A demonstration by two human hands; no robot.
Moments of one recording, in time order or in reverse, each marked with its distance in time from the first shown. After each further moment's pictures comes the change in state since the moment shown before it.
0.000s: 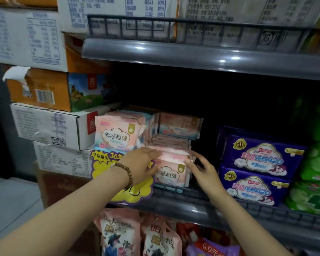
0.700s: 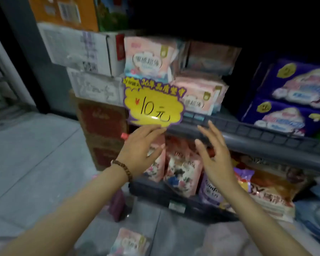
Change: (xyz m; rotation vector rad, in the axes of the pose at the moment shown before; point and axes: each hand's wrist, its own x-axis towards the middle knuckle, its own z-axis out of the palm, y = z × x) left_hand -0.152 -0.004 0.093 -0.328 0.283 -0.032; right_hand -0.138 0.023 0.060 -0.201 0.019 -0.195
